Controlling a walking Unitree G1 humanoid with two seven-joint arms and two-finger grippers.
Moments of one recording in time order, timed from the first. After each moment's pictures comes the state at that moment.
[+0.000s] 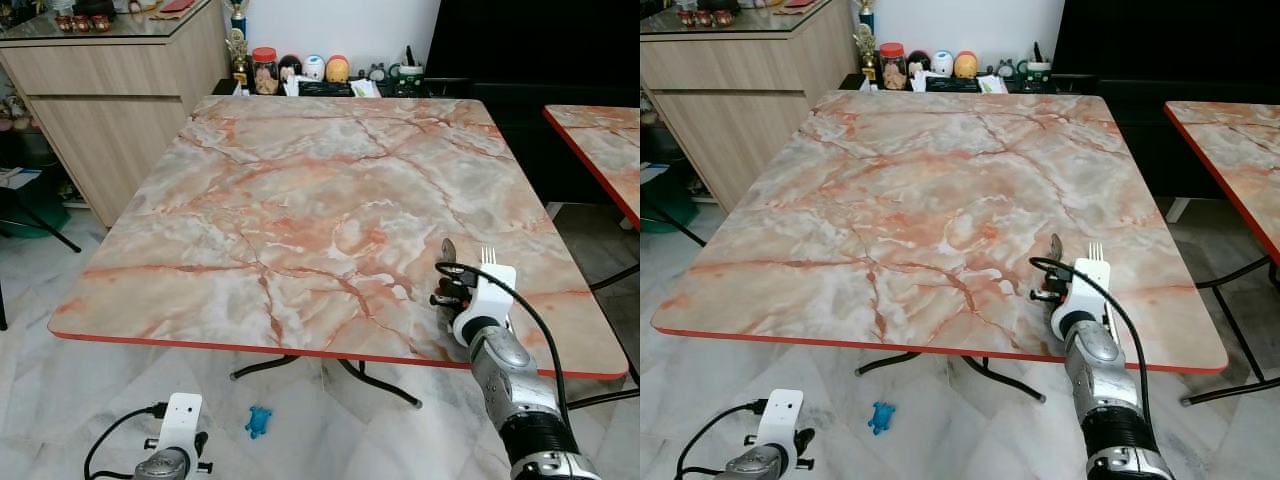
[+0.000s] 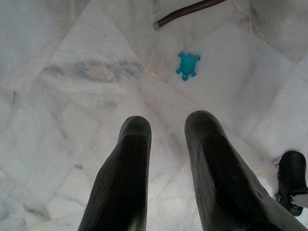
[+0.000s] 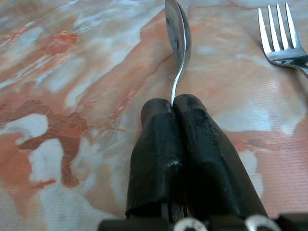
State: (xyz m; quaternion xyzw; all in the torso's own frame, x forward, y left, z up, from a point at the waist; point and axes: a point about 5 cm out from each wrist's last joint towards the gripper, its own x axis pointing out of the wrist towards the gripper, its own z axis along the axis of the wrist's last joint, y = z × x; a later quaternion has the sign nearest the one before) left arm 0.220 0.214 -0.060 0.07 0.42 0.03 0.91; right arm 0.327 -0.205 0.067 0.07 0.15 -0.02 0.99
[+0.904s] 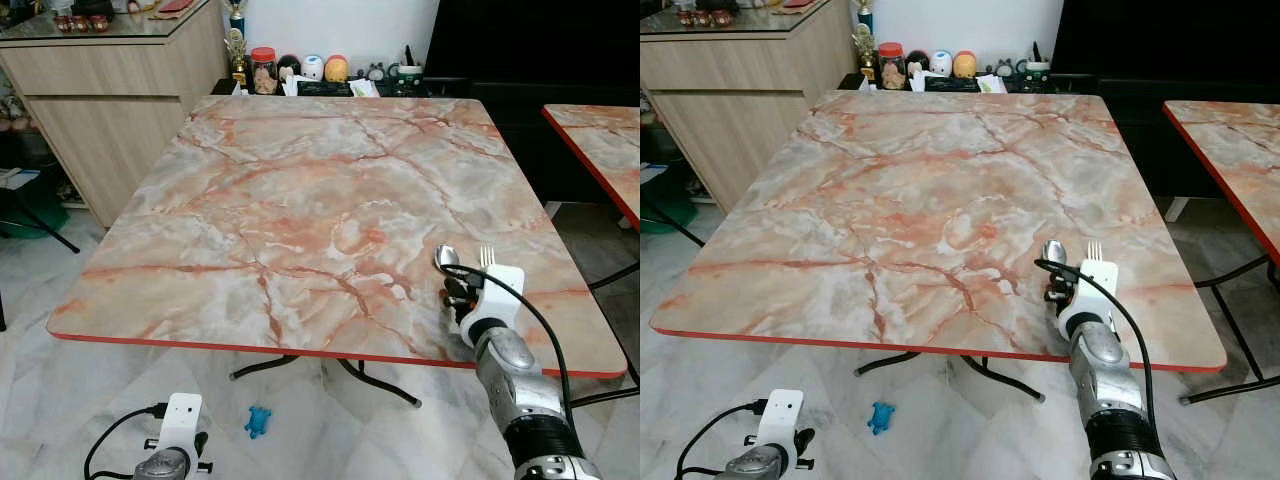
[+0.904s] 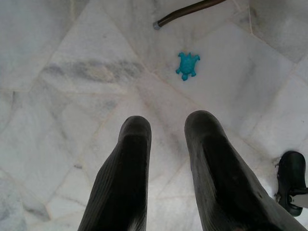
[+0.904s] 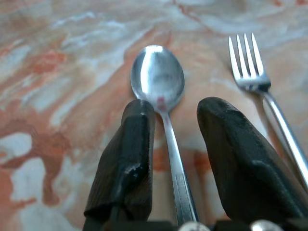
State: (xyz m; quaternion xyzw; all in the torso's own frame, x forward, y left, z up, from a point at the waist) left arm 0.220 0.214 -0.060 0.07 0.42 0.03 0.91; right arm 0.328 -0.212 0.078 0.05 0.13 -0.05 0.99
